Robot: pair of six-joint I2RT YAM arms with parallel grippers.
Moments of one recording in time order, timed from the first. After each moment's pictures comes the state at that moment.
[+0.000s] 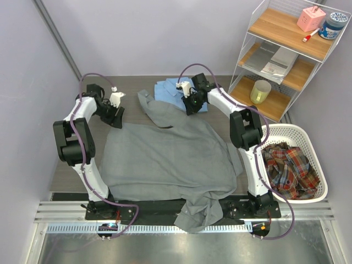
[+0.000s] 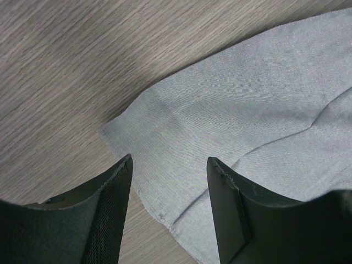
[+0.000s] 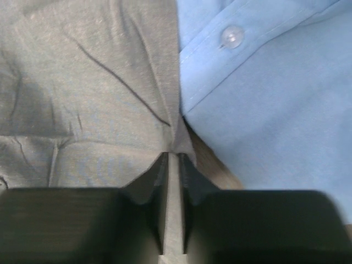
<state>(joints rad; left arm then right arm) 0.15 1.94 1.48 -0.82 0.45 0.67 0.41 2.36 2.01 -0.69 -0.37 -0.36</state>
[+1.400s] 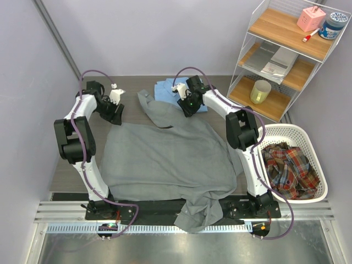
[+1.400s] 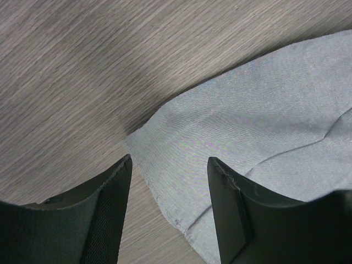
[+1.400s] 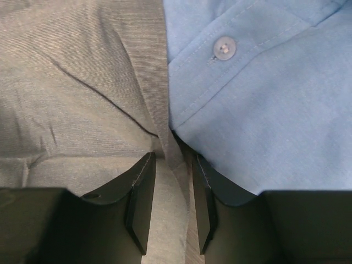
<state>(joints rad) 0.14 1.97 1.55 -0.81 0.43 0.68 0.46 2.39 2.04 -0.69 -0.22 -0.39</state>
